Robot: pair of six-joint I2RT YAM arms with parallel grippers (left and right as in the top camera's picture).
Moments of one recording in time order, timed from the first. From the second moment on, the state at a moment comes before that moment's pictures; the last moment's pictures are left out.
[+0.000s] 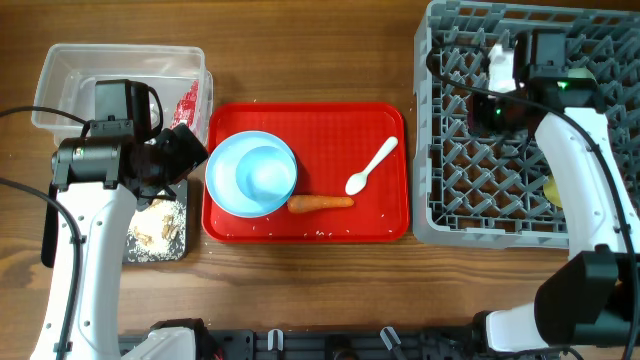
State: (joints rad) left arm 0.04 1.33 1.26 -1.16 0.01 -0.63; right arm -0.04 1.64 1.39 -0.96 -0.11 -0.06
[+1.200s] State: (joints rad) left arm 0.04 1.33 1.26 -1.17 0.01 -0.63; right arm -0.05 1.67 1.20 -1.14 -0.16 0.08
